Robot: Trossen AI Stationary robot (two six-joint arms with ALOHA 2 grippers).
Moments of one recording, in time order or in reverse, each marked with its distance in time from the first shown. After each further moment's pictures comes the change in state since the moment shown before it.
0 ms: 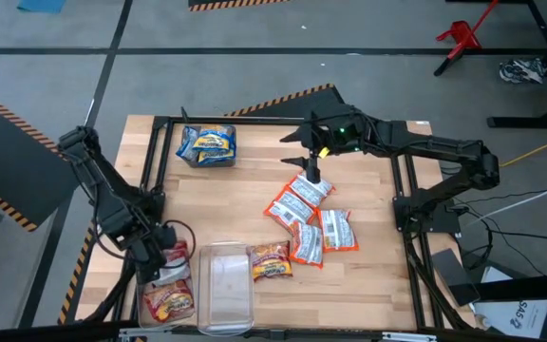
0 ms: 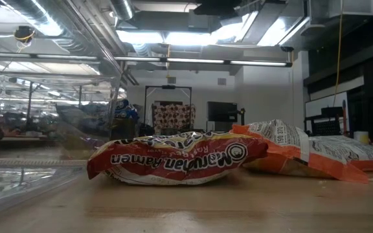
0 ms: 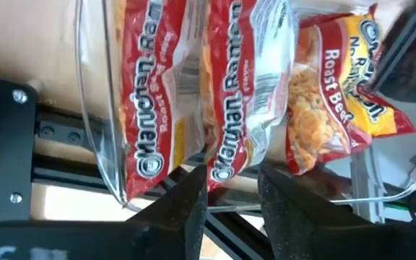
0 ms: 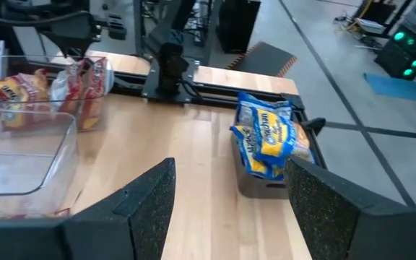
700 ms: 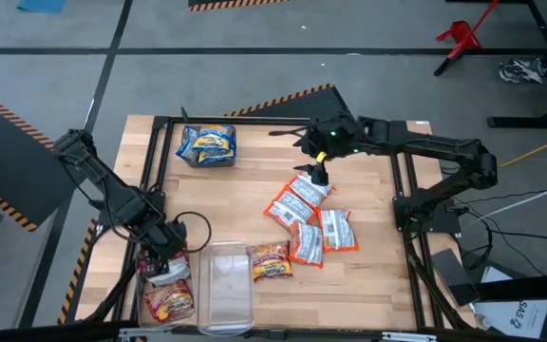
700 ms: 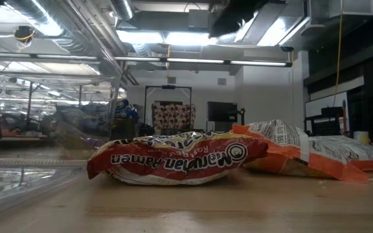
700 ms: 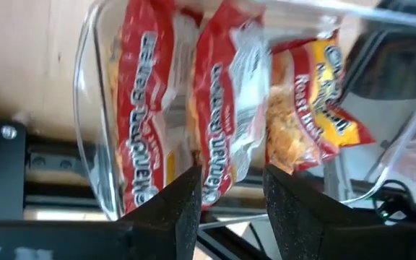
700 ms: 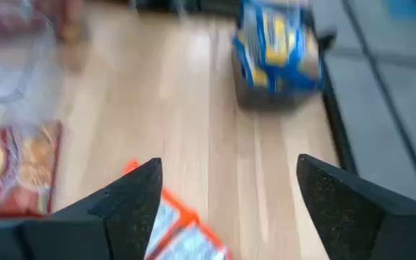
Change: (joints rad) left arm 0.190 -0.008 0.000 0.018 0.096 0.203; right arm -0.020 0.014 0.000 -0.270 0.063 -0.044
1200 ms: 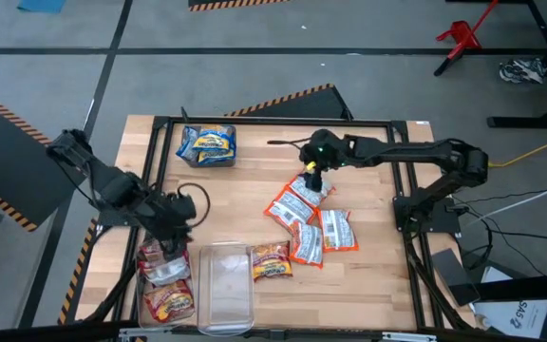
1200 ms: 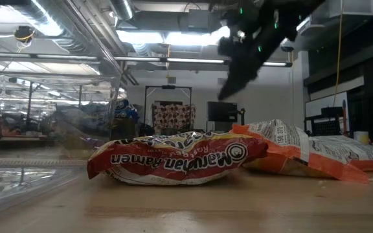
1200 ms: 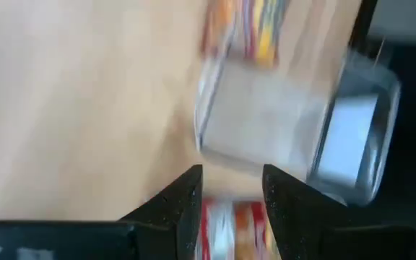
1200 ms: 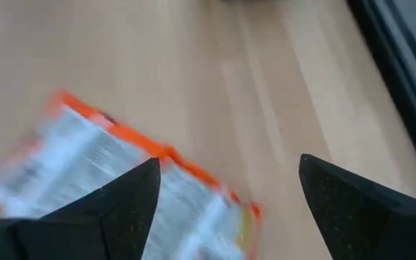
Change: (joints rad) left arm 0.098 -0.057 0.191 0.044 -0.424 0.076; right arm -0.077 0.079 -0.377 0.293 0.081 0.130
